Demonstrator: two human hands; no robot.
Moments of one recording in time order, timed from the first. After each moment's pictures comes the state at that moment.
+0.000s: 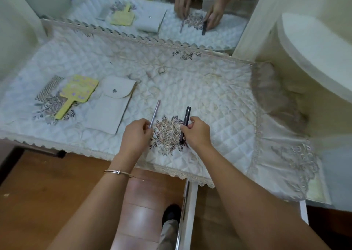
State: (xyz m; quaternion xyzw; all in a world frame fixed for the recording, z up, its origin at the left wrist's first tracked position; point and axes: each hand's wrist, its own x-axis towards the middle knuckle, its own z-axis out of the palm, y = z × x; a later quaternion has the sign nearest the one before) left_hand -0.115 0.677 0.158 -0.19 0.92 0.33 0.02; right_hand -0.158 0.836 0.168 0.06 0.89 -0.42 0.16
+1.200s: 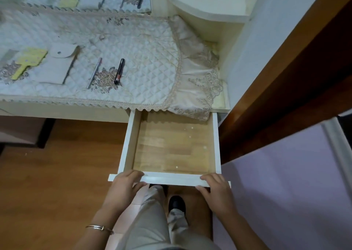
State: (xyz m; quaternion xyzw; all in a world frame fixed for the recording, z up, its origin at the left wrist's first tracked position) left_hand 0.199 0.864 0.116 -0.02 0.95 0.27 0.15; right_hand 0.205 1.141 0.104 0.00 0.96 -0.24 0.10
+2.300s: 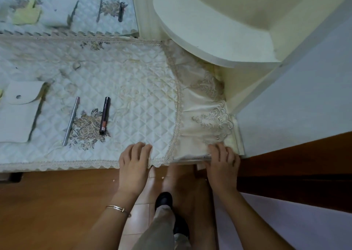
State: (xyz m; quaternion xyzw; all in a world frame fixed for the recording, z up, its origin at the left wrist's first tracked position) left_hand -0.024 0.871 0.104 0.04 0.99 0.15 -0.01; right_hand -0.013 1.105 0.107 0.08 1.00 -0.04 -0.04
